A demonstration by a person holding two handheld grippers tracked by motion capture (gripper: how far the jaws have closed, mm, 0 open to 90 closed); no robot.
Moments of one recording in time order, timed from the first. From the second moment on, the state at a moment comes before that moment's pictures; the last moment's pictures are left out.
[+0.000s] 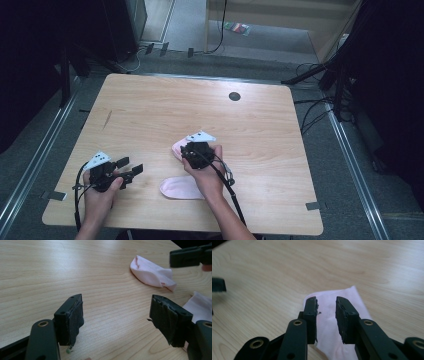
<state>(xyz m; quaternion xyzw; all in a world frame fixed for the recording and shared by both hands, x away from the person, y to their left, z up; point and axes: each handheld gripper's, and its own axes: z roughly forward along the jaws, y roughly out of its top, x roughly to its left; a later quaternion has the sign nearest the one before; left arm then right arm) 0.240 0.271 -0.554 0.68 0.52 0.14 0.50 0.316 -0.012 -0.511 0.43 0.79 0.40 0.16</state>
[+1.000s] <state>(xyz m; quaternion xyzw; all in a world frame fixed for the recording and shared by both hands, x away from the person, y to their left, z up) 0.242 0.273 -0.555 0.67 0.54 0.14 0.49 0.310 -0.006 -0.531 0.39 0.84 0.36 0.15</state>
